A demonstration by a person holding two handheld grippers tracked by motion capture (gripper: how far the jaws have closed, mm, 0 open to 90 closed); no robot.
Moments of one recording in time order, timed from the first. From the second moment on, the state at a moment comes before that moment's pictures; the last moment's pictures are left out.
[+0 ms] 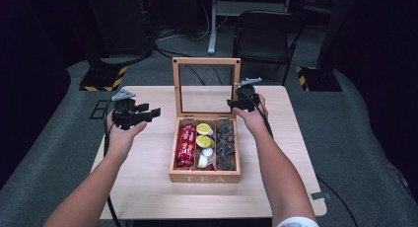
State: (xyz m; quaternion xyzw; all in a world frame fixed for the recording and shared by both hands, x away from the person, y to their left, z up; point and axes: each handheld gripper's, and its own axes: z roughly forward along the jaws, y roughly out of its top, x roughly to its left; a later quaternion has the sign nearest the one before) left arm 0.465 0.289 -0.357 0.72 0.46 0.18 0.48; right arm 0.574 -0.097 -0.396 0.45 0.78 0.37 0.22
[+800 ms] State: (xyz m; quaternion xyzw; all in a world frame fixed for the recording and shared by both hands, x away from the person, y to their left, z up) left arm 0.467 0.287 -0.361 0.72 0.46 0.18 0.48; right arm 0.570 -0.098 -0.391 0.47 0.78 0.36 0.23
